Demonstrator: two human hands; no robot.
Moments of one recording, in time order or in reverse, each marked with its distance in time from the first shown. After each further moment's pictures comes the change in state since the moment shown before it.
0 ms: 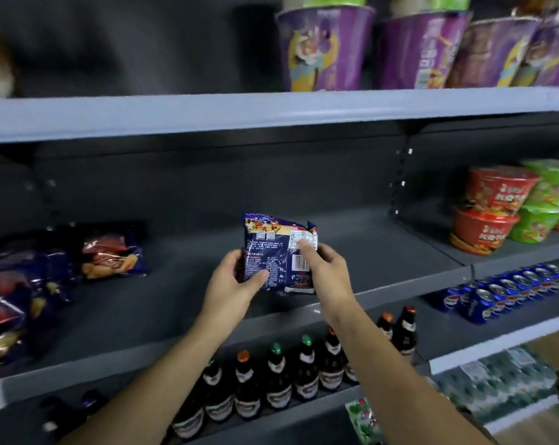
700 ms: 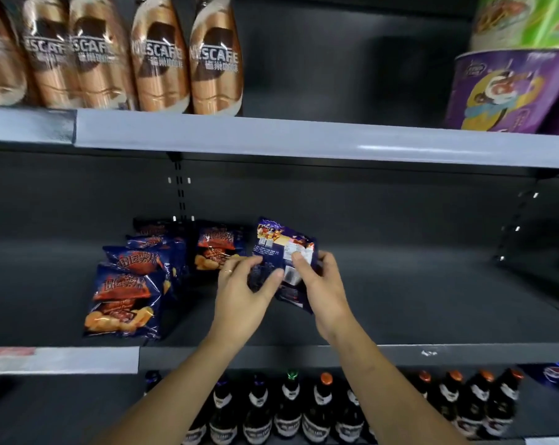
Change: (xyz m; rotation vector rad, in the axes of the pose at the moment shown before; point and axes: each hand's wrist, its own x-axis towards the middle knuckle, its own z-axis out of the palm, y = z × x) left_hand -0.002 -0.024 -0.160 0.290 0.276 0.080; right_hand -0.028 0.027 0.185 -0.037 -0.244 -0.008
